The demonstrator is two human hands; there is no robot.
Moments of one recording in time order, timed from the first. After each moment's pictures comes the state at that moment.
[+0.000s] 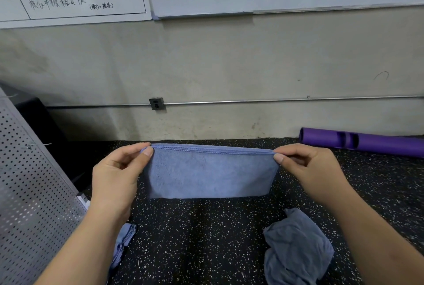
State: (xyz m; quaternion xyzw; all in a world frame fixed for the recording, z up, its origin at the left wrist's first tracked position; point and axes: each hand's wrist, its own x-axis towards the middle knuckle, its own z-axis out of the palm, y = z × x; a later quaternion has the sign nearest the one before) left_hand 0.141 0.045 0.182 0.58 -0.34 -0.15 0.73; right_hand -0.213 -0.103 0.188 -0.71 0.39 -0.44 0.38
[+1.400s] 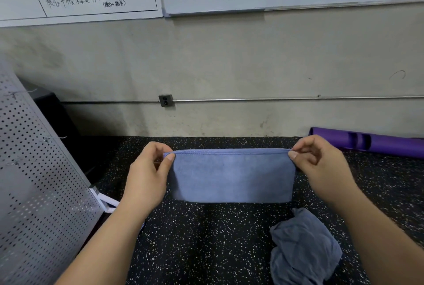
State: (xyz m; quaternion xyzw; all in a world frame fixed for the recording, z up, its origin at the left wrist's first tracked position) left_hand 0.138 0.040 0.166 0.73 -0.46 -0.04 0.50; right_hand -0.207 -0.109 0.176 -0.68 0.42 -0.47 0.37
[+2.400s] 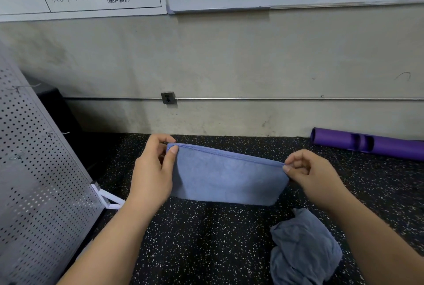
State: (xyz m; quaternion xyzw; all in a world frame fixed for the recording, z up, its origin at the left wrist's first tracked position) left_hand 0.125 0.042 0.172 0.71 -0.47 -0.04 0.53; right_hand -0.202 -0.115 0.150 -0.72 0.47 -0.36 0.38
